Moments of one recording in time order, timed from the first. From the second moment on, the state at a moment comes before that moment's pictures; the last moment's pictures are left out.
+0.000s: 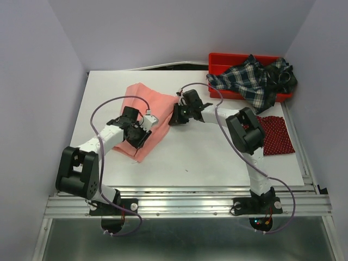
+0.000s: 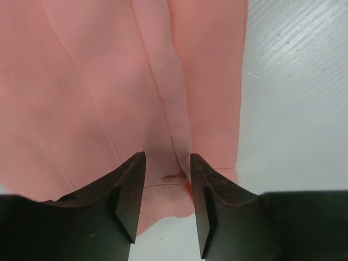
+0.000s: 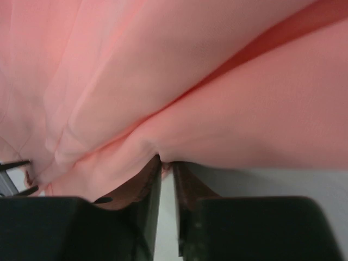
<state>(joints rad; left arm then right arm) -0.29 1.42 0.85 -0.53 0.19 0.44 0.57 2.20 1.52 -0.10 -0.38 0.50</state>
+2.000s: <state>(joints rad) -0.41 1.66 1.01 -0.55 0.22 0.12 0.68 2.21 1.26 0.25 -0.66 0.98</state>
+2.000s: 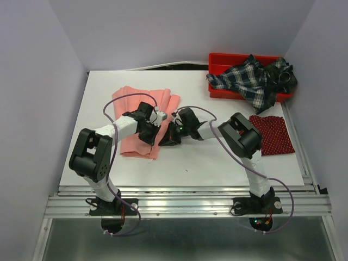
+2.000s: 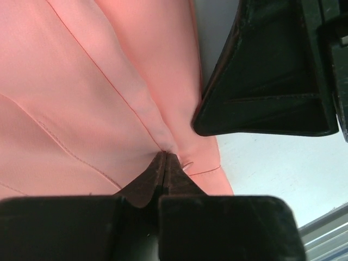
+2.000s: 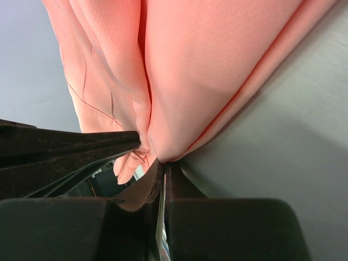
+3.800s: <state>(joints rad) -0.51 1.63 1.01 -0.56 0.19 0.12 0.68 2.21 1.25 0.26 -0.66 0.99</state>
